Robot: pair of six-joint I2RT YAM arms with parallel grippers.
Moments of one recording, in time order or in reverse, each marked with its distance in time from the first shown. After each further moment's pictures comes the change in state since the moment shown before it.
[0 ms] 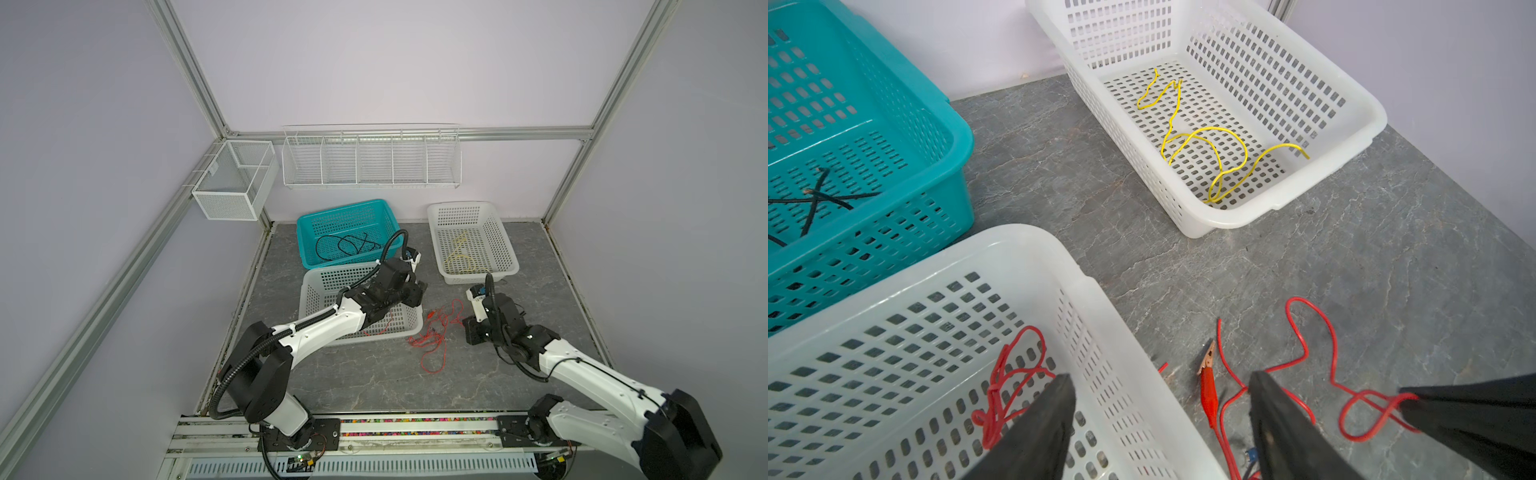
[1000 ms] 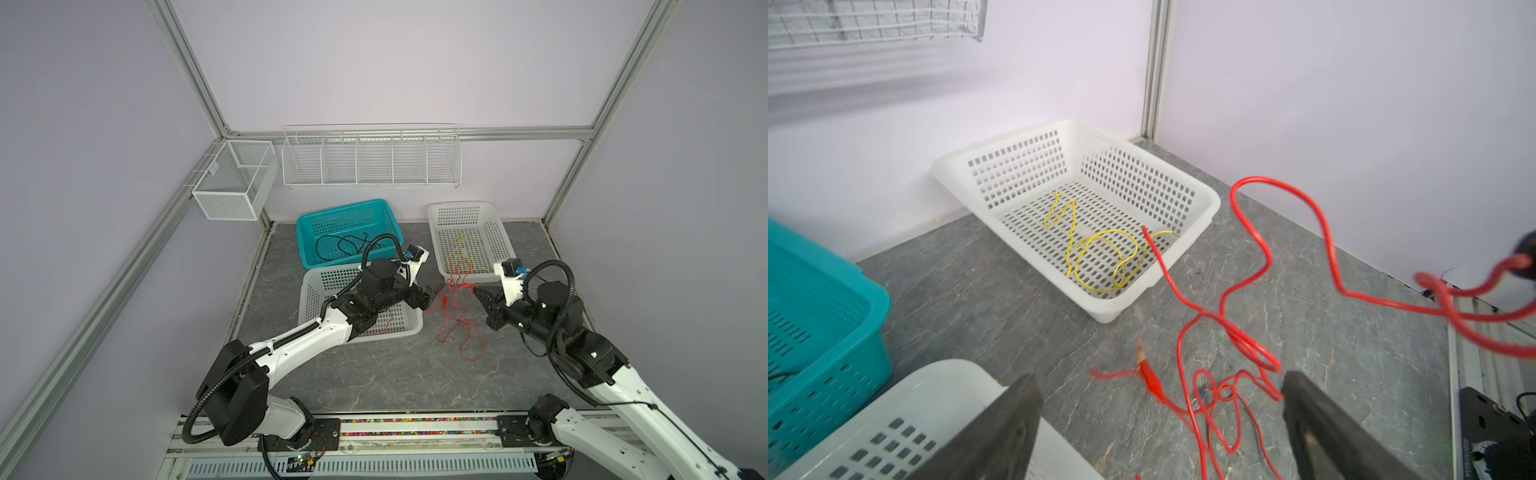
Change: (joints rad) left arm -0.007 -0.150 -0.094 0.252 0.269 0.123; right arm 0.001 -0.255 0.270 -0.068 -0.116 -0.128
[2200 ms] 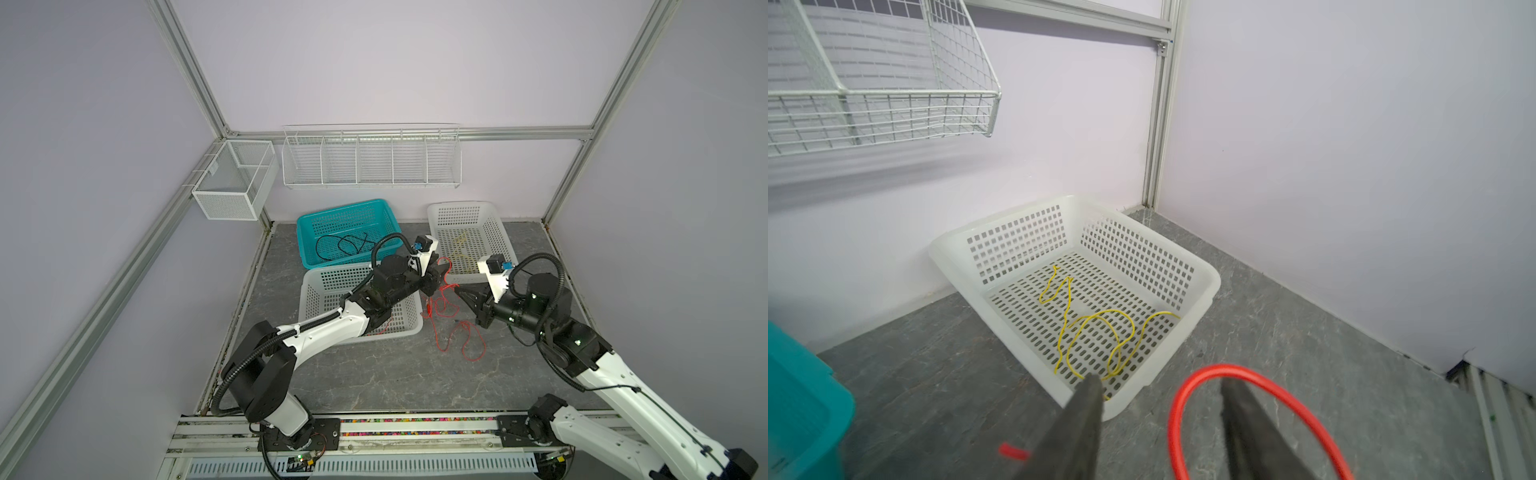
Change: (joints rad) left arm -0.032 0.160 0.067 0.276 -0.082 -0.030; right arm 0.000 0.091 0.001 0.154 -0.247 -0.015
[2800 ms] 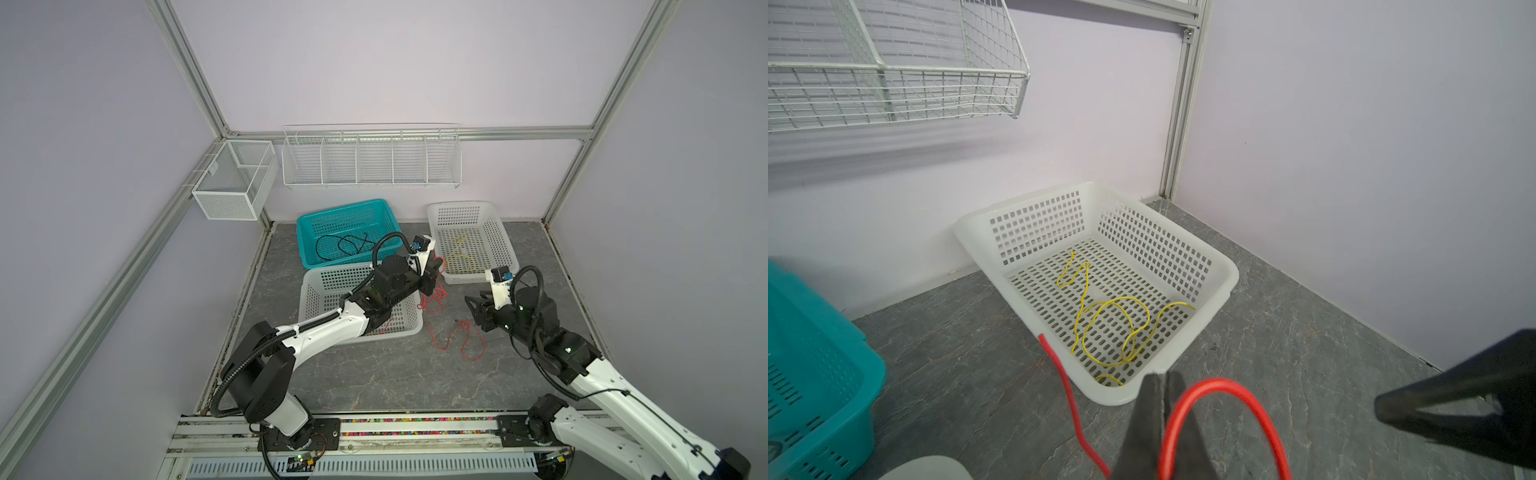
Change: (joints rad) left arm -0.003 -0.010 0.000 -0.055 -0.049 -0.031; right arm 0.001 -0.042 -0.183 -0.064 0.389 0.051
